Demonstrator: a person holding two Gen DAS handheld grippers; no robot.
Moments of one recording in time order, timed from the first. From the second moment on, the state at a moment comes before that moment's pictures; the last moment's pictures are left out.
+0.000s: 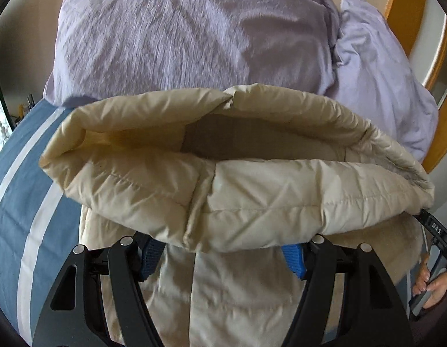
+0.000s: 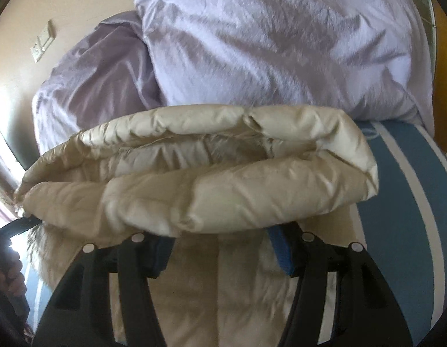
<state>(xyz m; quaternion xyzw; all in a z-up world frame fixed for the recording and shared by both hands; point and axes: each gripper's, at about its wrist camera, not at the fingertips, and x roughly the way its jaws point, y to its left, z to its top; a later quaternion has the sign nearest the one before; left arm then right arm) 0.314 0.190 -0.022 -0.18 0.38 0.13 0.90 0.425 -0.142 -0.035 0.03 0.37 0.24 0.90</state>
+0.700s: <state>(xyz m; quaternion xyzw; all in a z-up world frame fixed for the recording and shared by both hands) 0.365 0.217 -0.050 -0.07 0.36 0.29 0.88 0.488 -0.116 -0.064 -0.05 0.37 0.12 0.92</state>
